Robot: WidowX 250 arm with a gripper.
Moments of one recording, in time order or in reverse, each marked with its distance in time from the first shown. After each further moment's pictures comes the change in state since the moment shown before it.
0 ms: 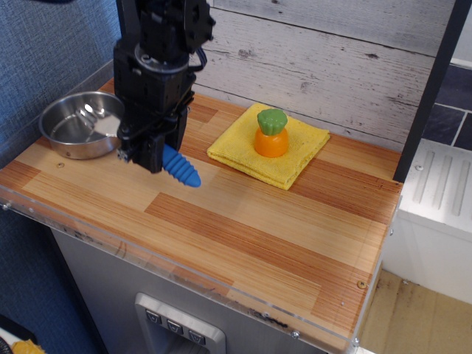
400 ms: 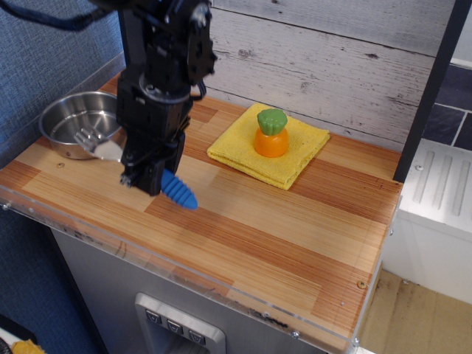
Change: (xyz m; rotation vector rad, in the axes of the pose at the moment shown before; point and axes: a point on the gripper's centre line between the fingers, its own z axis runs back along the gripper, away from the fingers) arm -0.005 0.008 -0.026 0.060 -0.024 0.018
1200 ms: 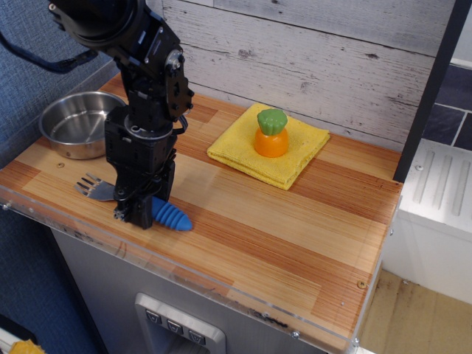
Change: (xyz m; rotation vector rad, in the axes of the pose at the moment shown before) arm -0.002 0.008 -0.035 0.017 0.101 0.078
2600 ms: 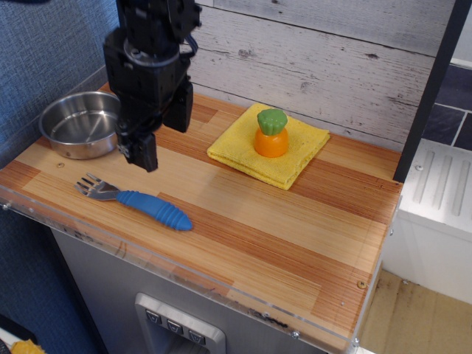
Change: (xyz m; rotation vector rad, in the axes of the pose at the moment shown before) arm 0.004 -0.023 0.082 -0.205 -0.026 -0.066
